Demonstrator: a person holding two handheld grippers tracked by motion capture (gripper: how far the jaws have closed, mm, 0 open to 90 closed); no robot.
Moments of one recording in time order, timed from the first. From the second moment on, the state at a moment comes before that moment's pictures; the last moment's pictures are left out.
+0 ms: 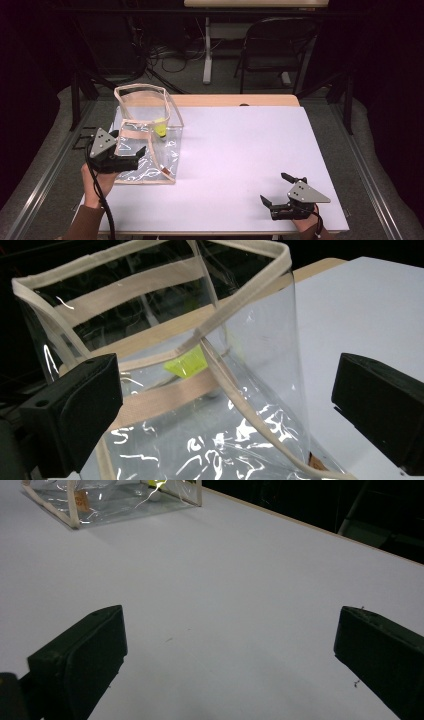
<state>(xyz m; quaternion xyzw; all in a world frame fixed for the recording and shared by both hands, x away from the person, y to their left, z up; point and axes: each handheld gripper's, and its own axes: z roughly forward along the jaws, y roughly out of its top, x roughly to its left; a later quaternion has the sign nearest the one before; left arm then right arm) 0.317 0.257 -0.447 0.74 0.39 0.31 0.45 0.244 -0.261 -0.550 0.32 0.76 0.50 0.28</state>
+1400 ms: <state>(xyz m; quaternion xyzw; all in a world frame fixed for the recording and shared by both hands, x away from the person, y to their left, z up) 0.265 0.236 -0.542 0.76 0.36 0.27 0.46 0.244 -0.261 -0.550 0.31 0.76 0.50 0.28</state>
